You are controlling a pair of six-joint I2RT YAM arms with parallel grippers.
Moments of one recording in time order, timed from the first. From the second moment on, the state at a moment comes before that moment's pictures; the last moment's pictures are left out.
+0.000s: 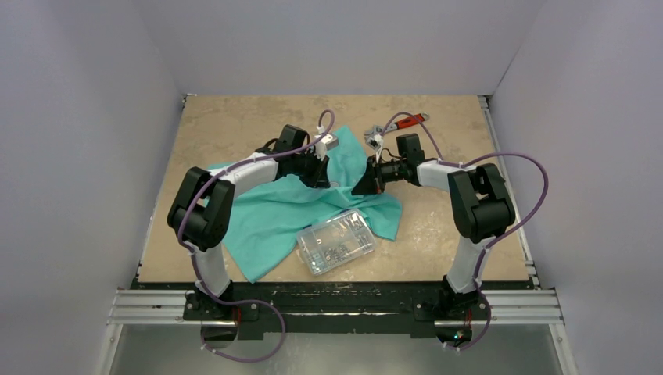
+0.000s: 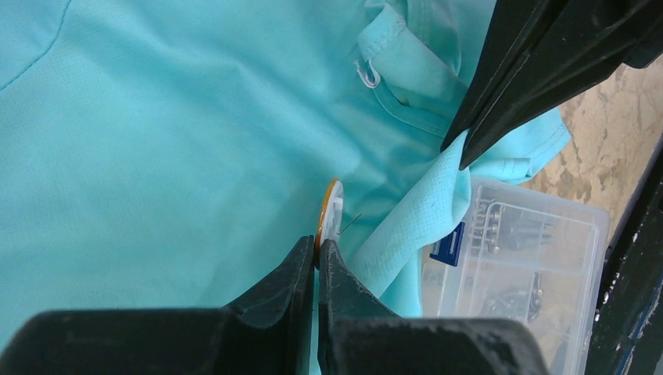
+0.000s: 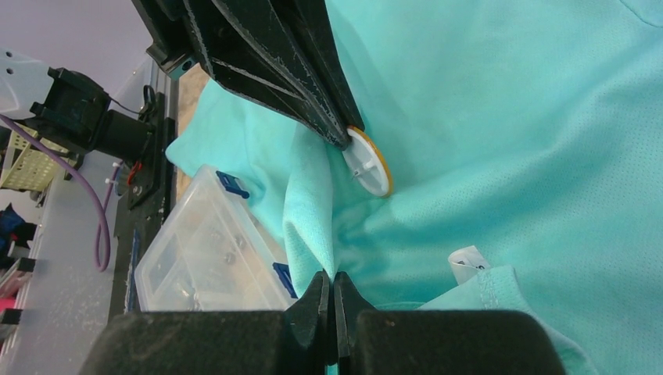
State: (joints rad) left arm -0.46 1.85 1.22 -0.23 0.58 0.09; right arm 0.27 1.88 1.04 -0.01 -1.12 -0.11
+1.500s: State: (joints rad) left arm -0.35 1.64 1.29 0.16 1.12 -0.47; right arm 0.27 1.47 1.13 0.04 -1.15 0.12
